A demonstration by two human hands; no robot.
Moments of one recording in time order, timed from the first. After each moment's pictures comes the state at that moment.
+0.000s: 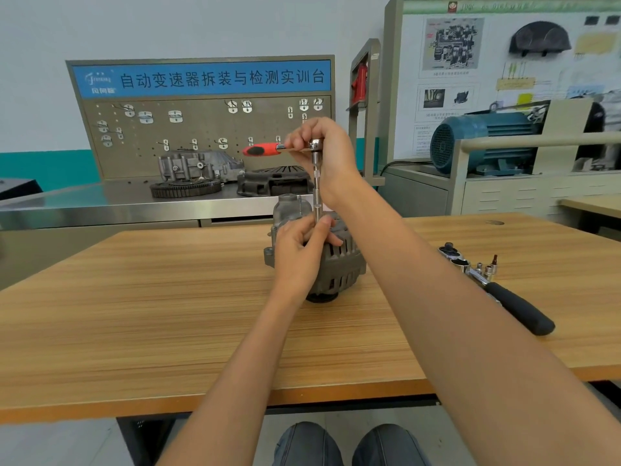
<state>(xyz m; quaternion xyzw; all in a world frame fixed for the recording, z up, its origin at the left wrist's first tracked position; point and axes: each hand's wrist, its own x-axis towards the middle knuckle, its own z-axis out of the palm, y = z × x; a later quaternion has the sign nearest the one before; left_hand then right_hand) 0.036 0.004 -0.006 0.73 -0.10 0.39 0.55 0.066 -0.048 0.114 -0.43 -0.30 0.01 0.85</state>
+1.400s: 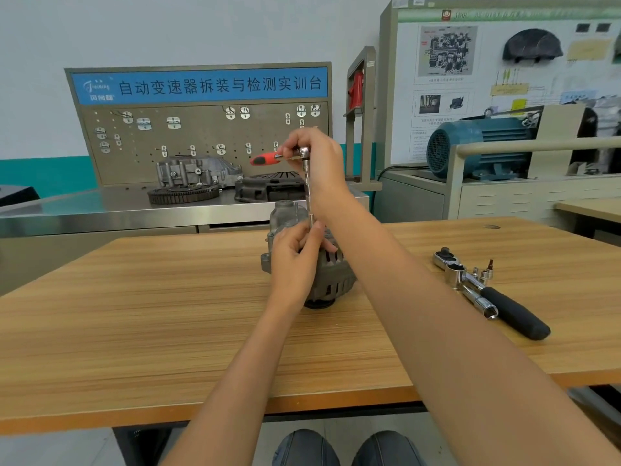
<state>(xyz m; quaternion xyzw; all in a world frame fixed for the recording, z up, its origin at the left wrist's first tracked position) 0.037 0.004 -0.009 0.72 -0.09 0.38 0.58 0.061 -0.042 0.111 -0.50 -0.26 -0.06 0.82</state>
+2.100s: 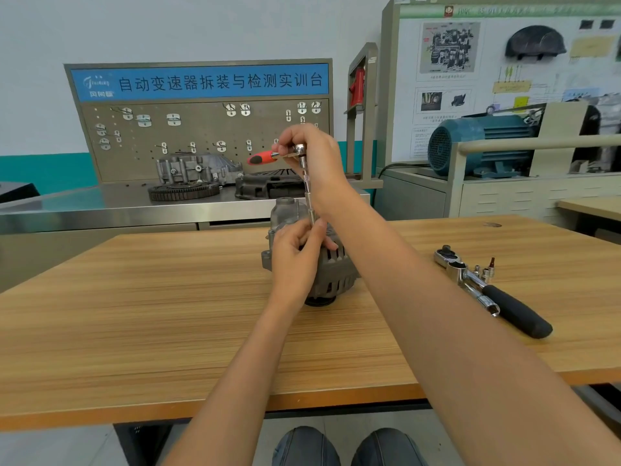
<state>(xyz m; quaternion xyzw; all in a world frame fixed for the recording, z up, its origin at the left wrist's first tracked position) 0.038 0.004 -0.010 0.72 -0.09 0.38 0.57 0.060 -0.042 0.109 -0.52 -0.30 -0.05 0.80</state>
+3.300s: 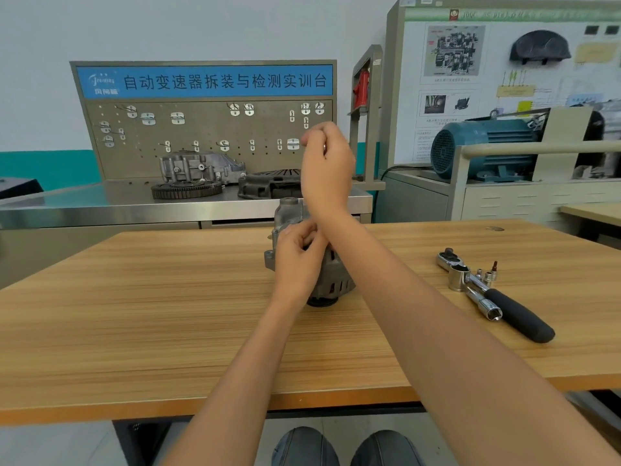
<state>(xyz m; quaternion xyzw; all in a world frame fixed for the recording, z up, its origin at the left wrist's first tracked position) 0.045 0.008 -0.013 0.70 -0.08 0.37 0.61 0.062 -0.031 0.091 -0.62 -0.24 -0.37 0.65</state>
